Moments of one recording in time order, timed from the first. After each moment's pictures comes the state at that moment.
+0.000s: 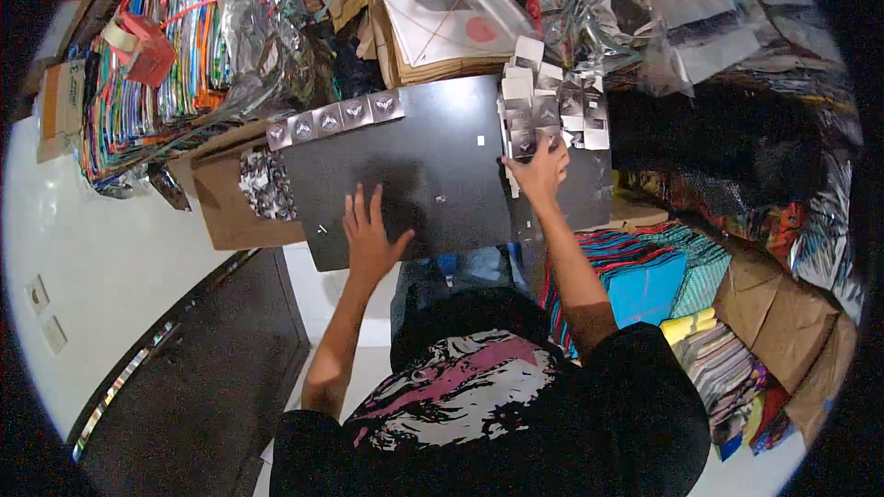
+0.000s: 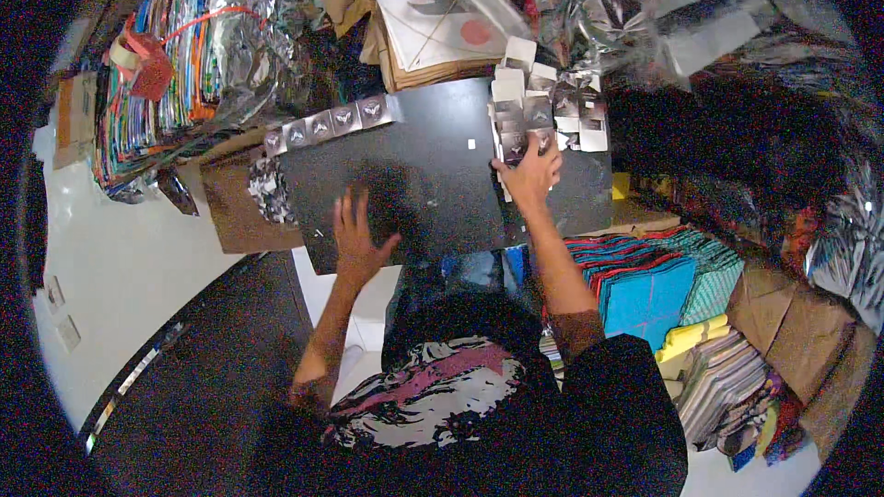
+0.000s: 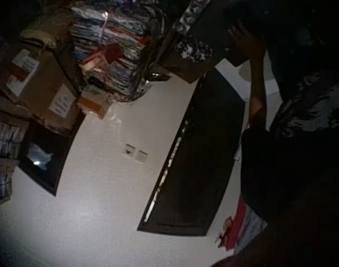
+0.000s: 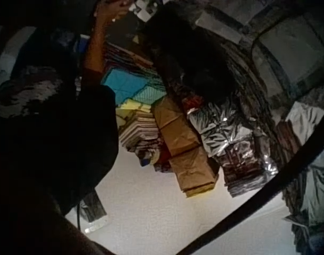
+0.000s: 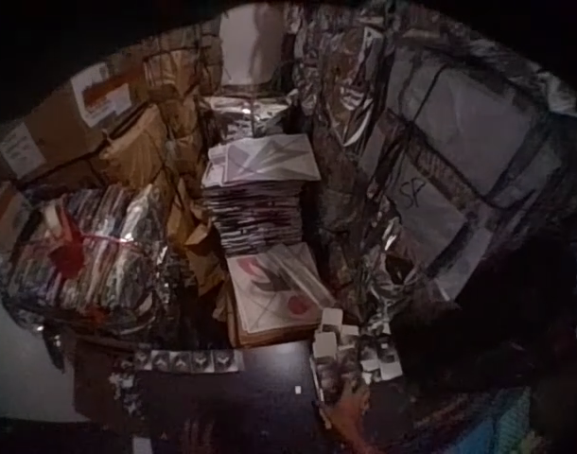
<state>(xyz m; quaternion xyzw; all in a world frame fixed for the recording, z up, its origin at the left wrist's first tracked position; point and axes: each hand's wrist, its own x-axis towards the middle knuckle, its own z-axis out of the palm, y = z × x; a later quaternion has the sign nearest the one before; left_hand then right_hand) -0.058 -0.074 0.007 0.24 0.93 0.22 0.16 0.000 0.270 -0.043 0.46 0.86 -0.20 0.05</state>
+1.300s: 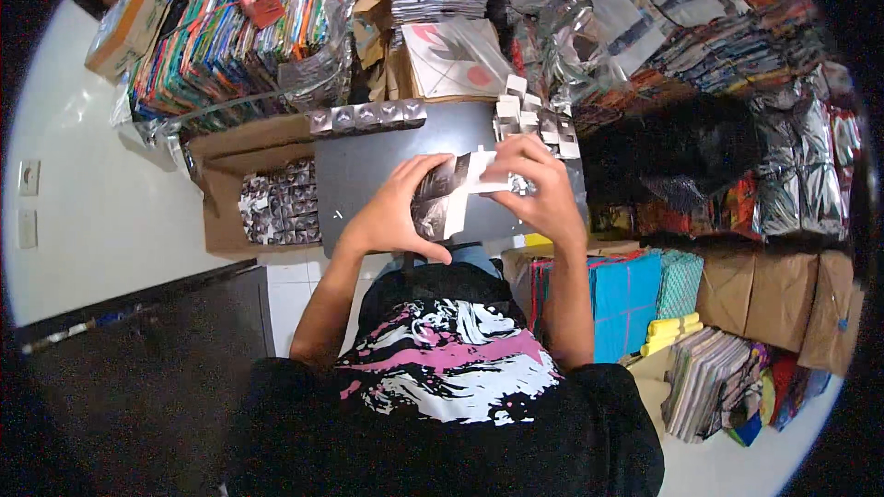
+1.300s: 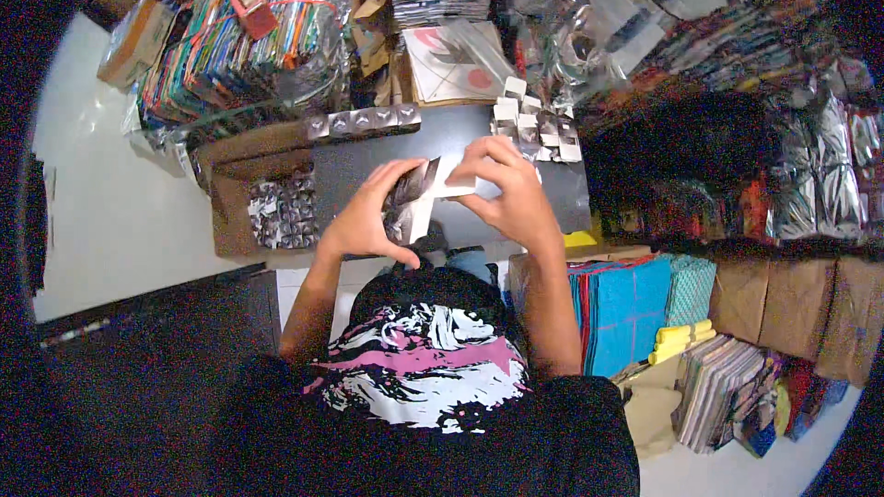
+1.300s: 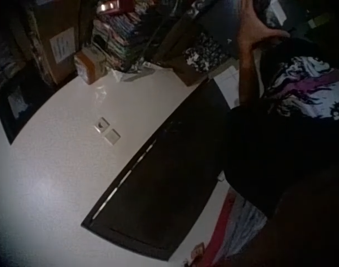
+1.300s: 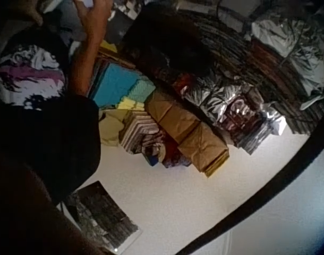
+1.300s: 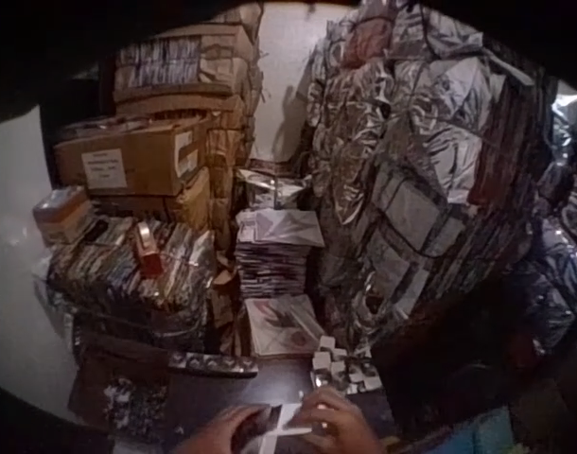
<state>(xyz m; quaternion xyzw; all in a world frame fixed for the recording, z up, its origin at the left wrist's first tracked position) -0.067 -0.105 0.215 0.47 0.71 0.48 0.19 0.042 0.135 0.270 -0.06 0.90 -0.40 -0.15</state>
